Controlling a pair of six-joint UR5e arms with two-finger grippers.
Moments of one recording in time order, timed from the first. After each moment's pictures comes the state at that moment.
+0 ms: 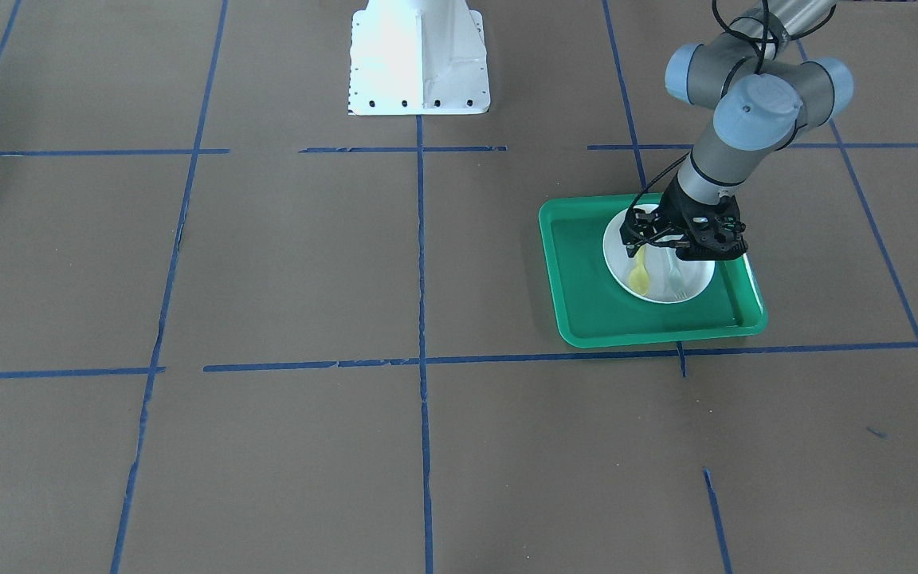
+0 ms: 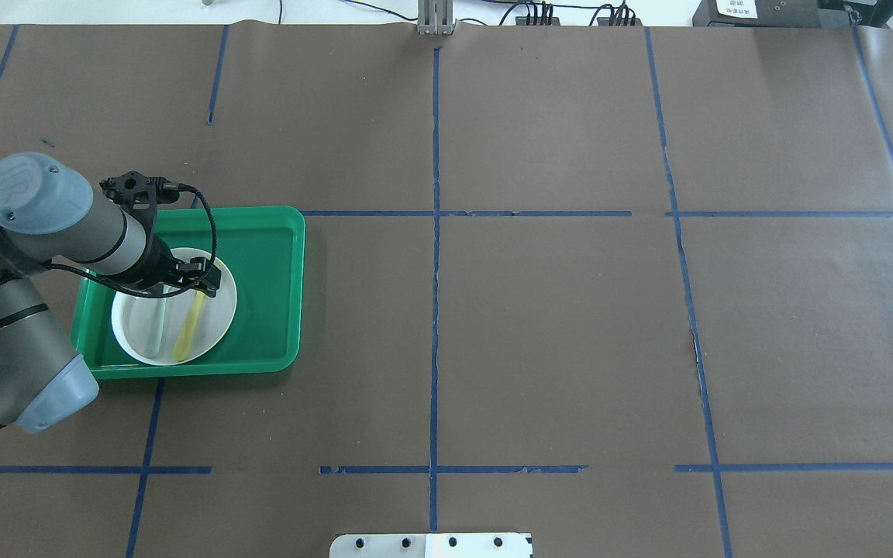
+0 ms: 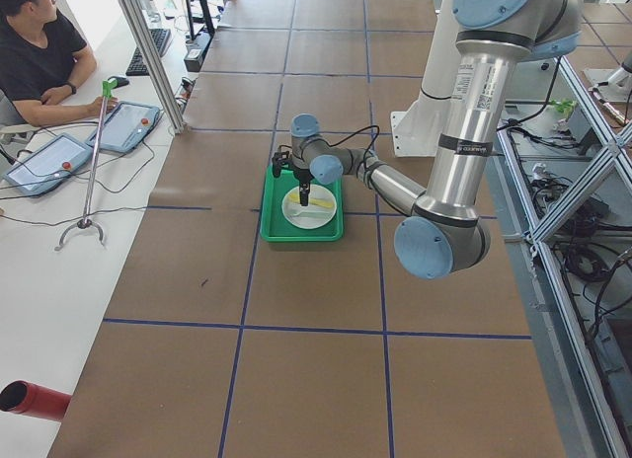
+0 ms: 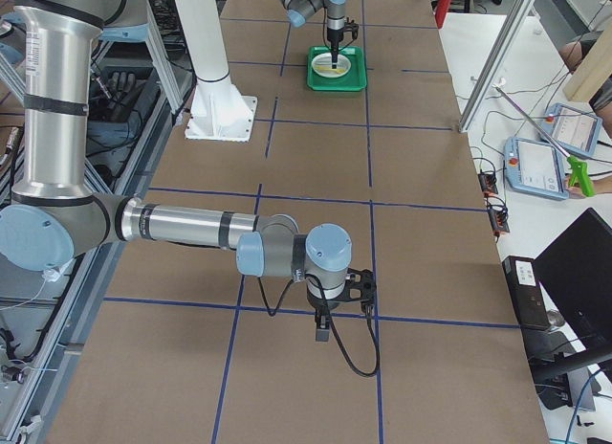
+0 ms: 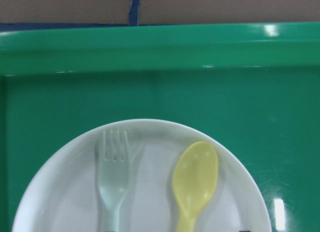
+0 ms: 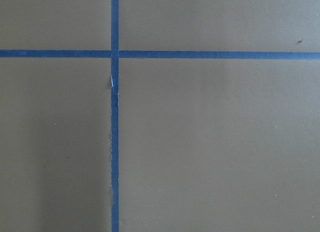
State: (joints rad) left arm -0.72 -1.80 -1.74 -1.90 -2.04 -1.05; right arm 1.58 -1.70 1.64 -1.50 2.28 0.01
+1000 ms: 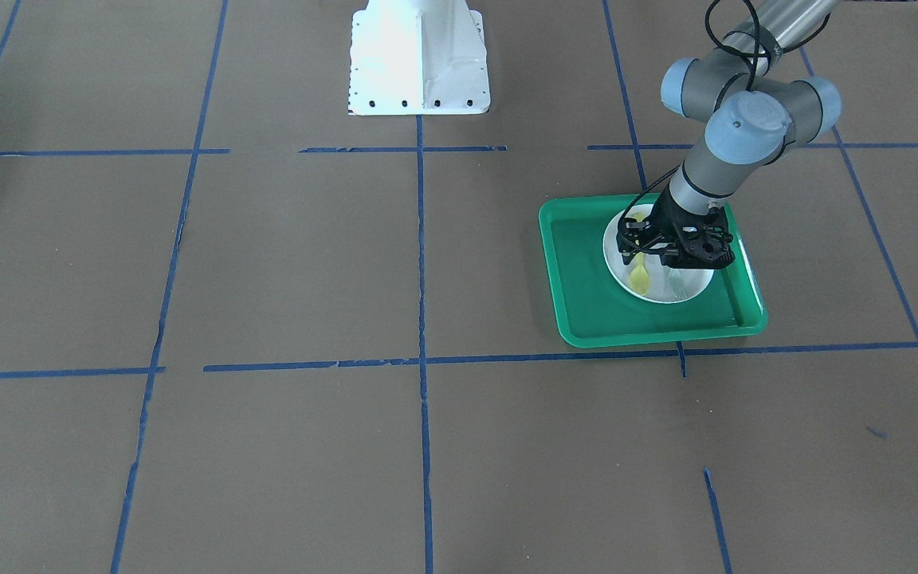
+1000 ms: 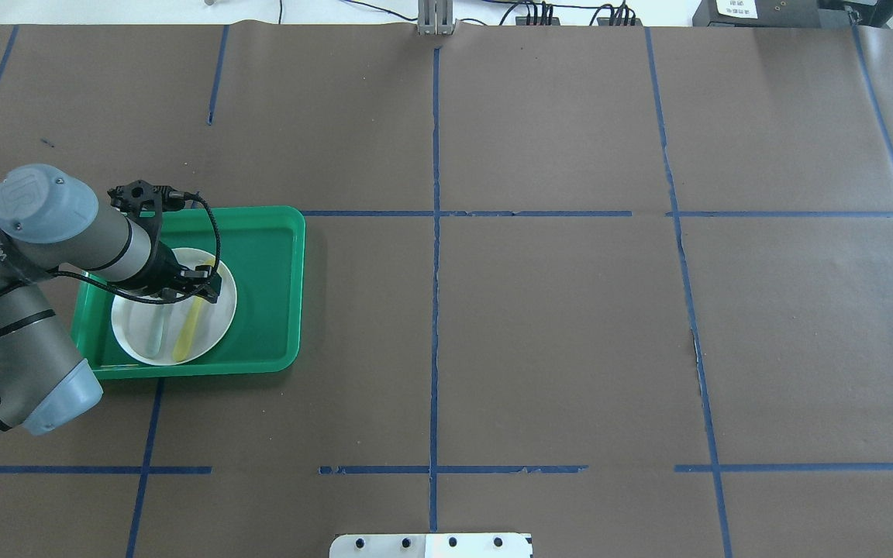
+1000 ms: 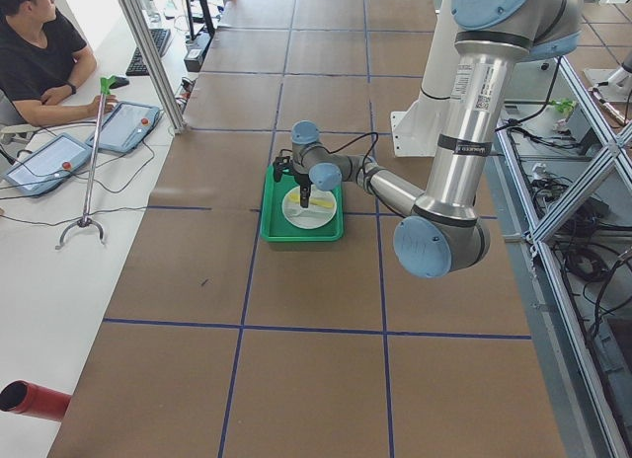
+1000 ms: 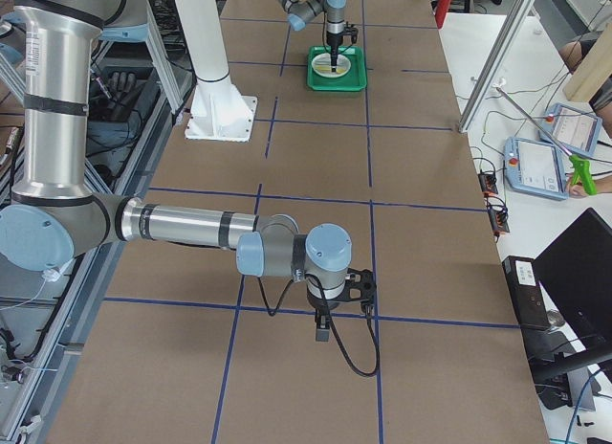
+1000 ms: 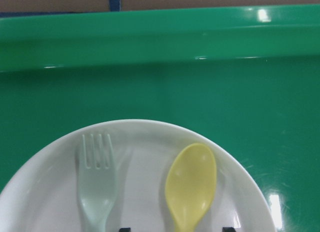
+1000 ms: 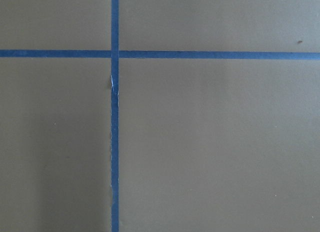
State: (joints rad) left arm -0.71 -1.80 -1.70 -1.96 -2.04 -1.05; right arm 1.58 -1.70 1.64 -1.50 2.28 0.01
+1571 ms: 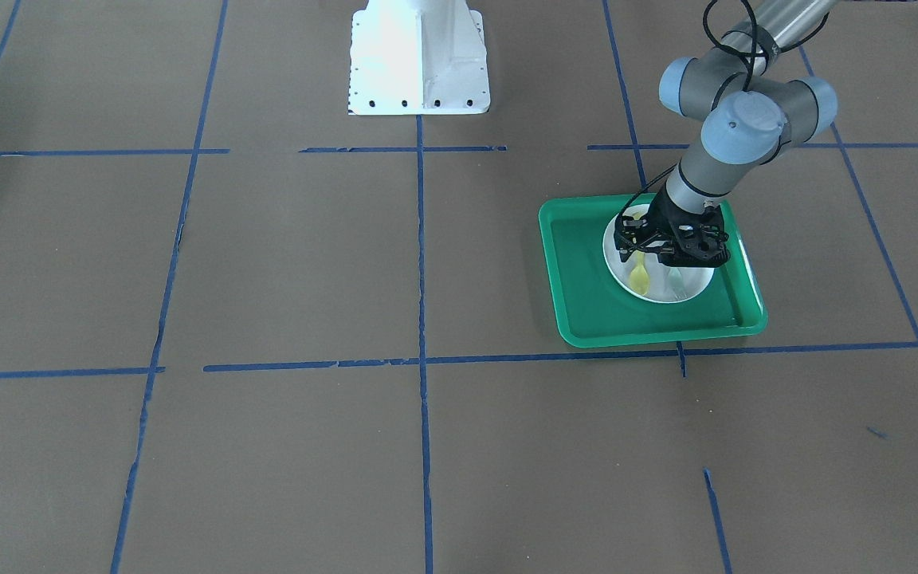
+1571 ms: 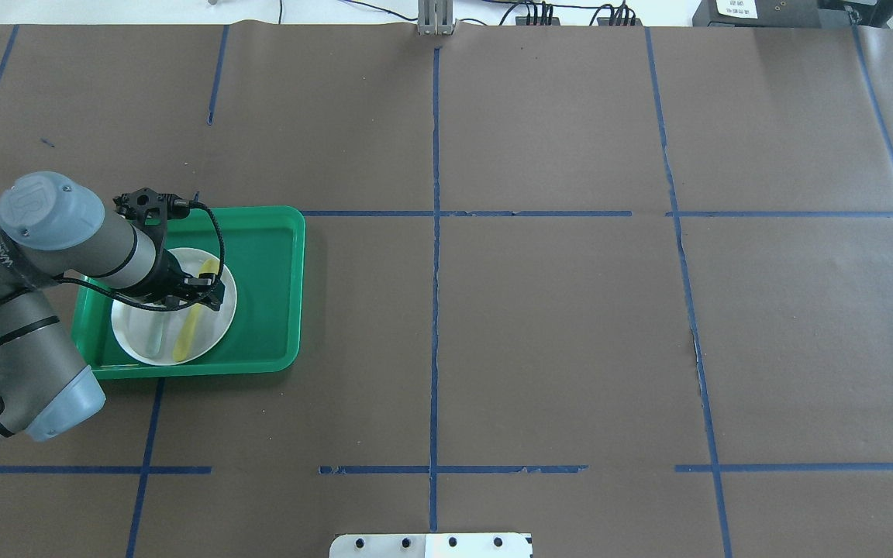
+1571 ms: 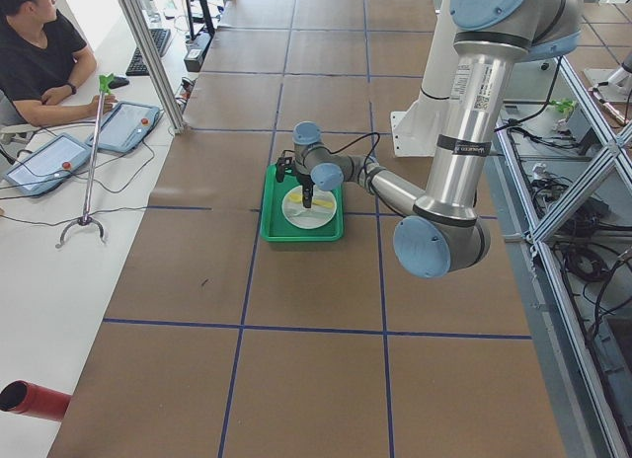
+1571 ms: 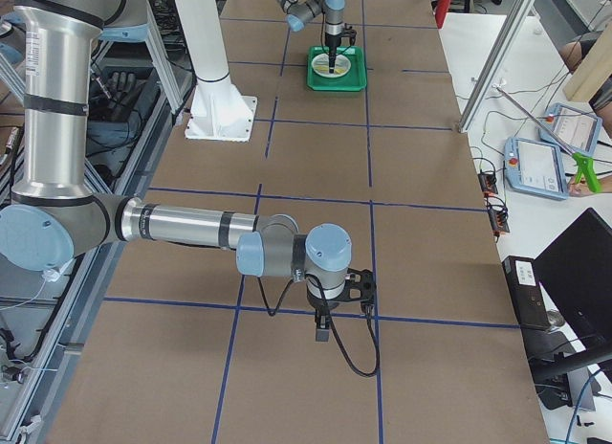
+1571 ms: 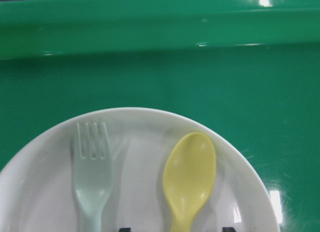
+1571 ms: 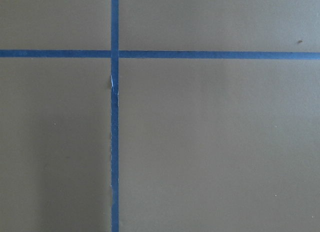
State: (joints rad) left arm -0.69 -1.80 -1.70 -1.95 -2.04 -1.05; right arm 1.58 -1.70 1.64 -1.50 2.28 0.01
